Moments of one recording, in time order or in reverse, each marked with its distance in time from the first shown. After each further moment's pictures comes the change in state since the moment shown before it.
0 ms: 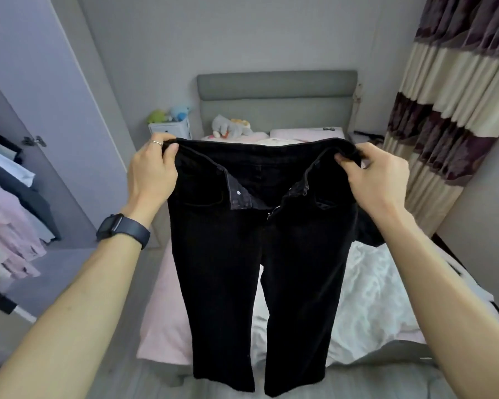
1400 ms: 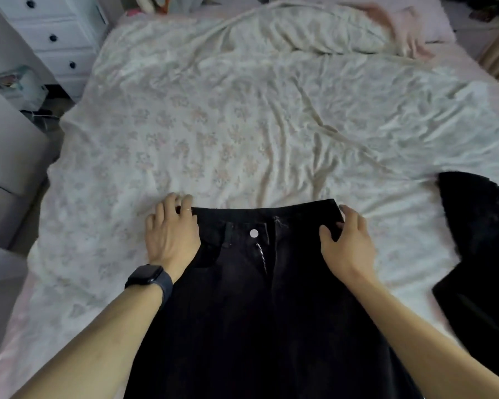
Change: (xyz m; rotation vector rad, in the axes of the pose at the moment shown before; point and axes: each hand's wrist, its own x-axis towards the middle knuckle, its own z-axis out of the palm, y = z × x) left_hand 0.051 -0.417 0.817 0.541 -0.680 -0.038; right_hand -0.037 0.508 0.752 -0.181 -0.602 0.639
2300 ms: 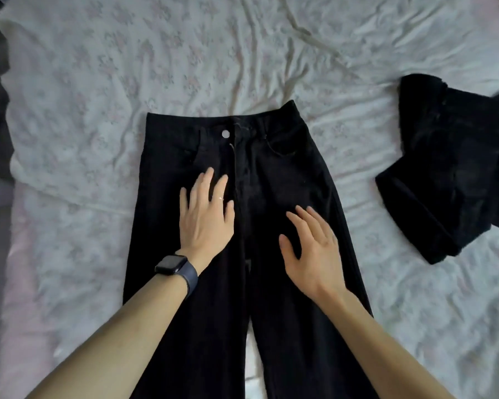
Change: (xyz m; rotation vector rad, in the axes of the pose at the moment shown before) left_hand -0.158 0.071 0.003 -0.247 -0.128 0.177; right_hand -0.197 0.033 -0.035 -0.198 -0.156 -0.219
